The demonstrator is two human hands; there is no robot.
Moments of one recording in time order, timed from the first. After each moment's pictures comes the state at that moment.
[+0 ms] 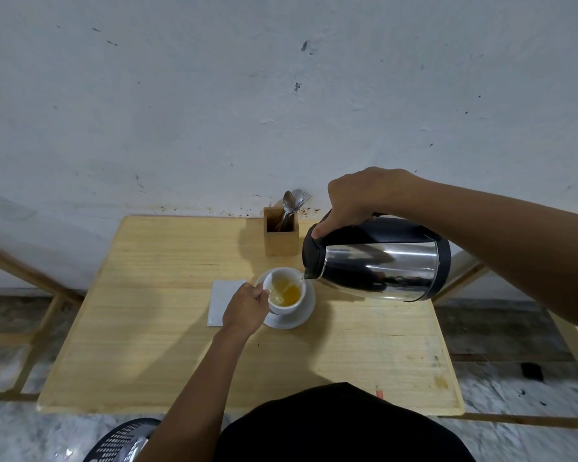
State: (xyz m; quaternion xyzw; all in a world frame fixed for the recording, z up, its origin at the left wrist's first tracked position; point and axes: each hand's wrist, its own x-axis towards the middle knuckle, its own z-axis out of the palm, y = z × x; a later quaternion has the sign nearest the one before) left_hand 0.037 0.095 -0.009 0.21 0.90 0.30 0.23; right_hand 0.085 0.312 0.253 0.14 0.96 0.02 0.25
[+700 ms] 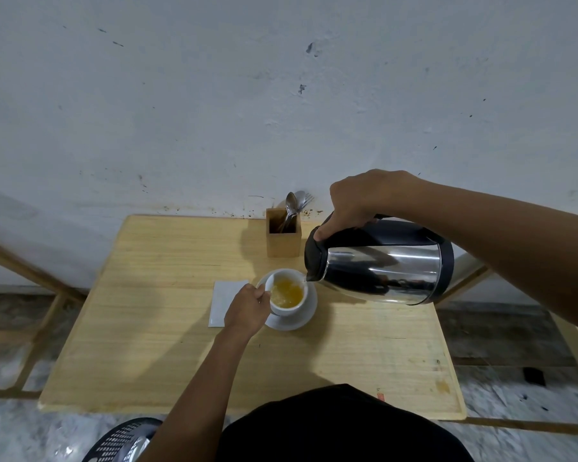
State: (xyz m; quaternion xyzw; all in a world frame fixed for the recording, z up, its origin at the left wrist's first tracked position) left_hand 0.036 0.095 -0.009 0.22 0.90 0.30 0.23; right_hand 0.081 0.312 0.253 0.14 0.95 0.02 0.27
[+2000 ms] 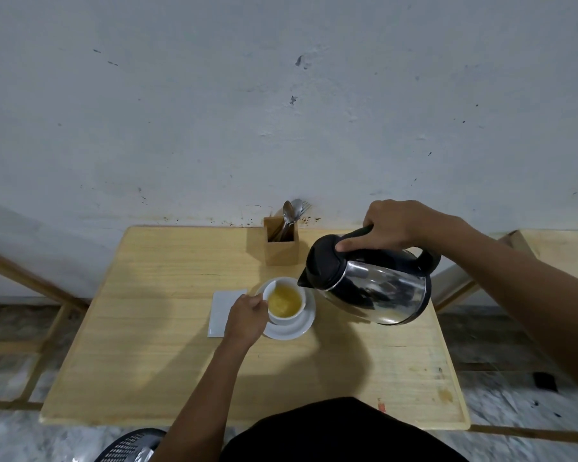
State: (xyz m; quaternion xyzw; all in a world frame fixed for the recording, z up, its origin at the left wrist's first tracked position) left_hand 0.046 0.099 0.009 0.17 0.89 0.35 0.25; right_hand 0.136 0.359 0.220 0.19 0.96 -0.08 0.17
